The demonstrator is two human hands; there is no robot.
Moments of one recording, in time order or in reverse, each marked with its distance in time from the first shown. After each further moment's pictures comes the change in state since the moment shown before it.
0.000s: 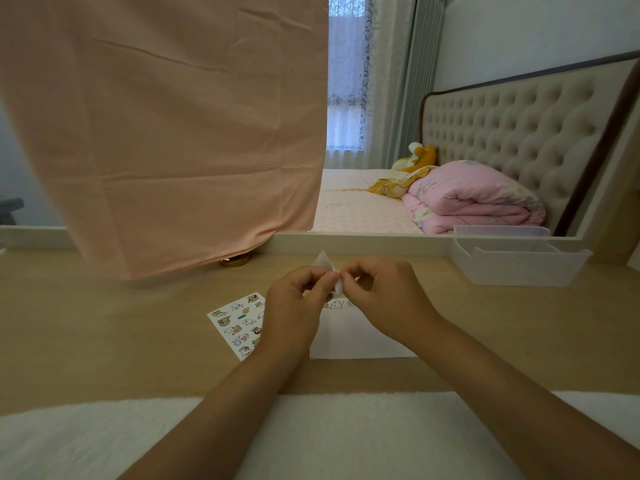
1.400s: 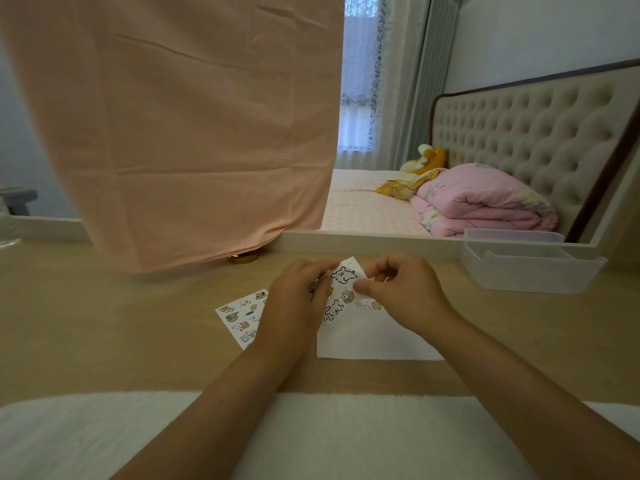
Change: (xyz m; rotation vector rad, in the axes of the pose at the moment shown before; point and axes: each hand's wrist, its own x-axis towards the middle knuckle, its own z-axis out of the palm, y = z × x) left_hand 0.010 -0.014 -0.015 0.465 0.044 0.311; right_hand 0.008 0.003 -0.006 0.155 -0.016 0.455
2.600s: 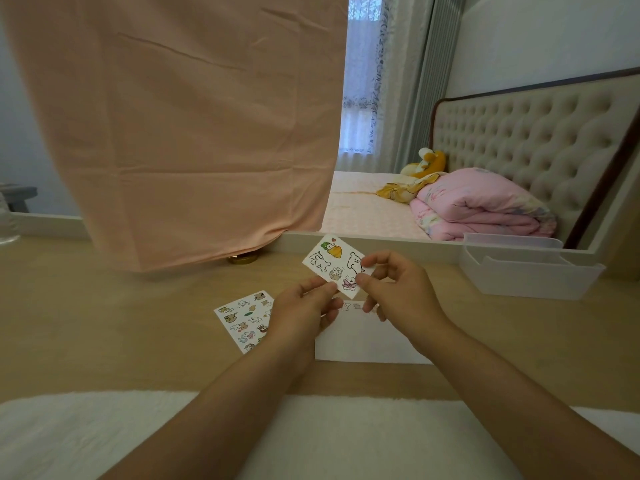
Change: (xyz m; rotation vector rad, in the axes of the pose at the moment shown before) left_hand -0.002 0.025 0.006 -0.905 -0.018 -0.943; right_hand -0.005 -0.001 0.008 0.306 -0.008 0.045
